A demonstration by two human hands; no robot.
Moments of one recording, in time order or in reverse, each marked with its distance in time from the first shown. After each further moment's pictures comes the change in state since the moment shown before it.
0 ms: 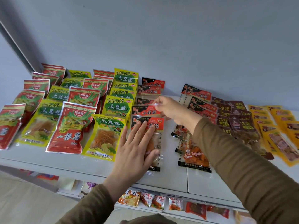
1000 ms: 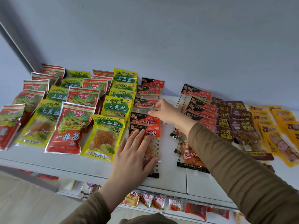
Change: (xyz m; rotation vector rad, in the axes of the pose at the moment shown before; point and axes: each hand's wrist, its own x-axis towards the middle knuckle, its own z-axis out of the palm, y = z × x) left_hand -0.014 0.005 0.001 0.009 -0.146 -0.097; right_hand 0.003 0.011 0.011 -0.370 0.087 0.039
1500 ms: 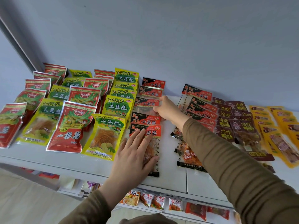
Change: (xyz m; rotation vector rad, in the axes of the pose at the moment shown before) left_hand 0.001 -0.001 -0.001 0.001 -0.028 0.001; right_hand 0.024 0.002 0.005 0.094 0.112 0.033
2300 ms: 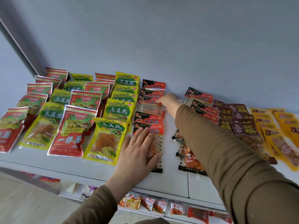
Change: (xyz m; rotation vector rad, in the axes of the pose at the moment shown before) left_hand 0.022 -0.001 0.006 -0.032 -0.009 -0.010; right_hand 0.065 -0.003 -0.003 0.577 0.050 0.266
